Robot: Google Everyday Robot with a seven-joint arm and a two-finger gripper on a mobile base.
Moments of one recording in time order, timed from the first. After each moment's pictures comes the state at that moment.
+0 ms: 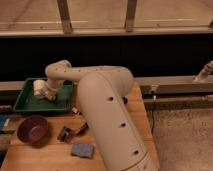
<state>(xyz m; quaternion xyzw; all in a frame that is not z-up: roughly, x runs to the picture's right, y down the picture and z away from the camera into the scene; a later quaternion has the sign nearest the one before) -0.347 0.047 0.875 -0.35 -0.16 0.25 0.89</state>
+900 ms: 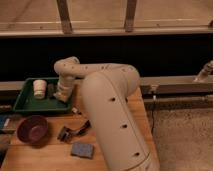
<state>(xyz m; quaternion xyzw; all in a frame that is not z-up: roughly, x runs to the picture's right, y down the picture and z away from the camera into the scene) -0.252 0.056 0.902 -0.39 -0.03 0.24 0.89</state>
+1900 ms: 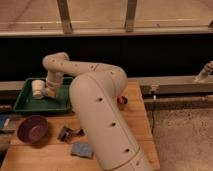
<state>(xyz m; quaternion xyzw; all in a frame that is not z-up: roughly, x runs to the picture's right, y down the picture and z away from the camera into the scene) -0.317 0.054 0.865 -0.40 -0.11 0.21 0.89</state>
